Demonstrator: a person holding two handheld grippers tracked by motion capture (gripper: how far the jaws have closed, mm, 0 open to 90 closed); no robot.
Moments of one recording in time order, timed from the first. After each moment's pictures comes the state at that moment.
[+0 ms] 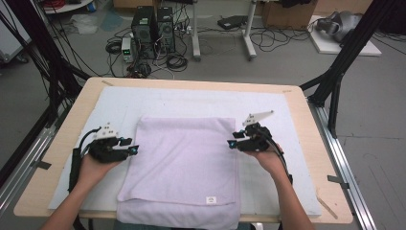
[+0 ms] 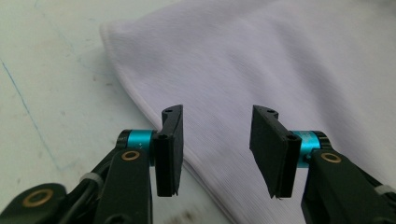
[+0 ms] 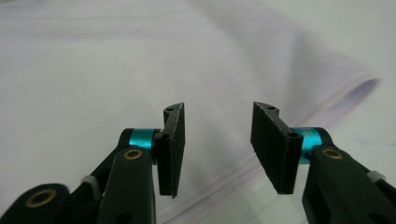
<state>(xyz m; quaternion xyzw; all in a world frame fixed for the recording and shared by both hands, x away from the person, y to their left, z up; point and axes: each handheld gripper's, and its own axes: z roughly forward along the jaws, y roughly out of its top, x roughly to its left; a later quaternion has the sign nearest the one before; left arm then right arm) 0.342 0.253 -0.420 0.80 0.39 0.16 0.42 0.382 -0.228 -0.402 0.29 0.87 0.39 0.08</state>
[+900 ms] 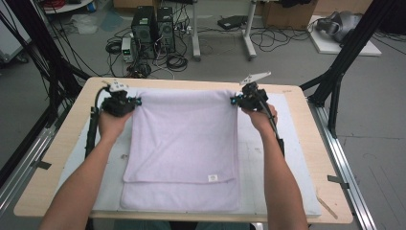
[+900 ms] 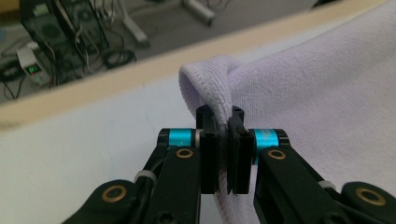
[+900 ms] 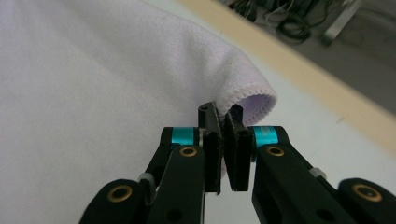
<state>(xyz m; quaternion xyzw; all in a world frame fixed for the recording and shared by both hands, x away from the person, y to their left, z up) 0.446 0.233 -0.352 0.74 0.44 0.27 0.44 0.472 -0.216 -0.335 0.33 0.84 0.39 0.20</state>
